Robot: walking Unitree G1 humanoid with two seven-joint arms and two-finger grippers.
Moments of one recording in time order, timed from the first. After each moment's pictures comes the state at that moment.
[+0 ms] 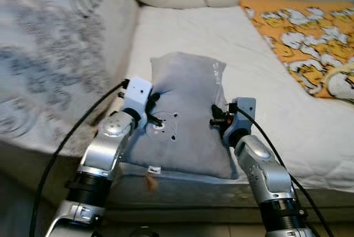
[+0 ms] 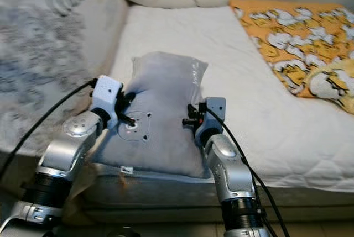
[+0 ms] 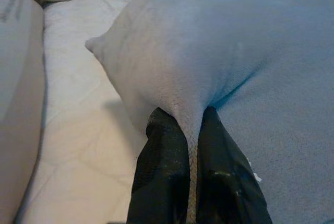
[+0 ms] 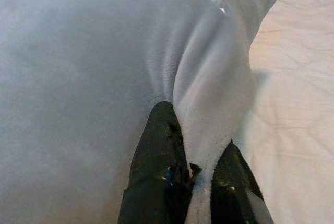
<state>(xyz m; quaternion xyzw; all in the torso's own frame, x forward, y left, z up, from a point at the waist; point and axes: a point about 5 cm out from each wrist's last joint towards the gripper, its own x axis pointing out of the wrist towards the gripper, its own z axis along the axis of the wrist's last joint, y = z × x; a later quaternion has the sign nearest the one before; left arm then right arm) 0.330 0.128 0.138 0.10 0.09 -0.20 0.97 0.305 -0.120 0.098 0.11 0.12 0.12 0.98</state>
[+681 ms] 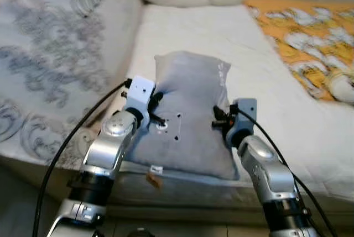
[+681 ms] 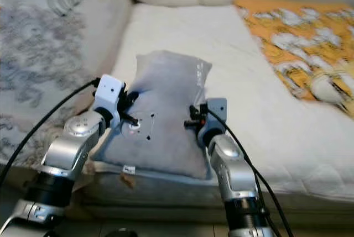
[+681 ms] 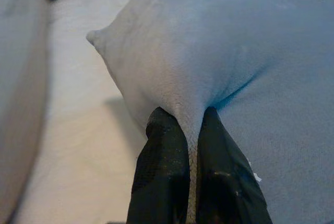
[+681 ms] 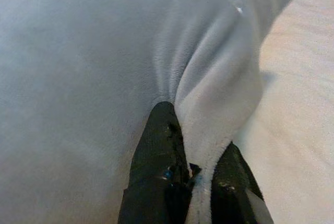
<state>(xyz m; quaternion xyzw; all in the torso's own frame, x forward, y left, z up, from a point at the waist) 0.331 0.125 0.141 0.10 0.09 -0.19 0.97 0.305 -0.120 0.096 0.08 0.12 0.15 0.98</state>
